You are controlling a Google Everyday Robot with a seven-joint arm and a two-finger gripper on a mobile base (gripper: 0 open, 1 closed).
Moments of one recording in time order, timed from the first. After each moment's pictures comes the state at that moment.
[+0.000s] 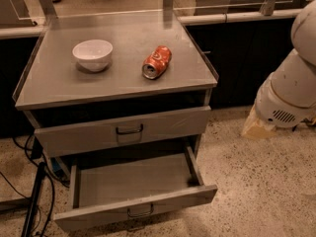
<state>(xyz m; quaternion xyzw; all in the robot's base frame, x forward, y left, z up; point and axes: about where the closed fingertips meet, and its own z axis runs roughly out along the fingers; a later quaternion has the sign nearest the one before) 0.442 -0.215 0.850 -0.56 0.82 -0.02 0.11</state>
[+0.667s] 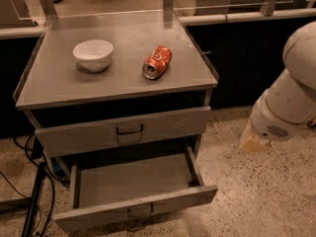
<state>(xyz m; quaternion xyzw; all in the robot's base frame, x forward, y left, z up) 0.430 -0.211 0.818 -0.56 0.82 0.00 0.10</state>
